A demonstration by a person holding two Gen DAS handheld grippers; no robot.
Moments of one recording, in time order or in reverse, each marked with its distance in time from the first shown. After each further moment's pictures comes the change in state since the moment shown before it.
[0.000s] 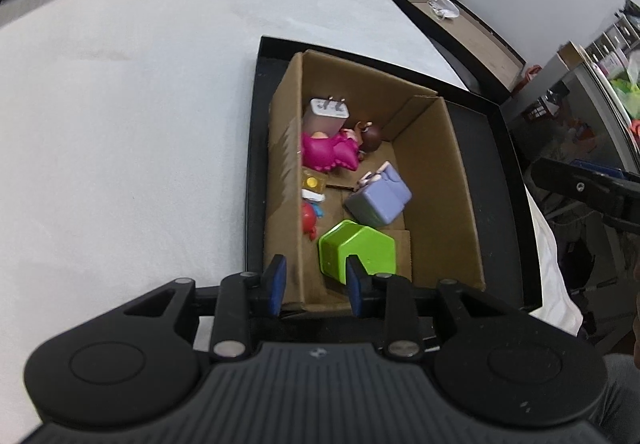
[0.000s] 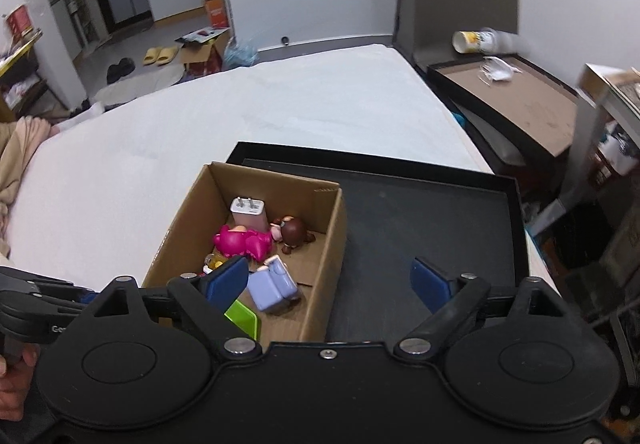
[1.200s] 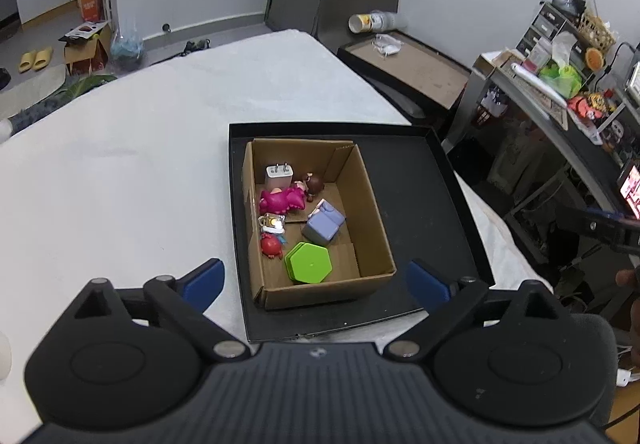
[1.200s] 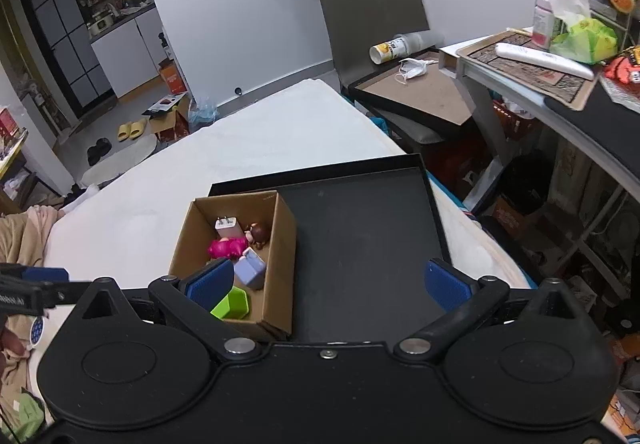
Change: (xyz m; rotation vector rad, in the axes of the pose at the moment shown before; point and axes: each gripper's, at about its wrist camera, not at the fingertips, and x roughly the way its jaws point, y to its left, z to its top) left arm -0.131 -0.066 -0.018 0.168 -0.141 0.029; right arm -0.130 -0.064 -0.049 0.252 -0.103 -0.028
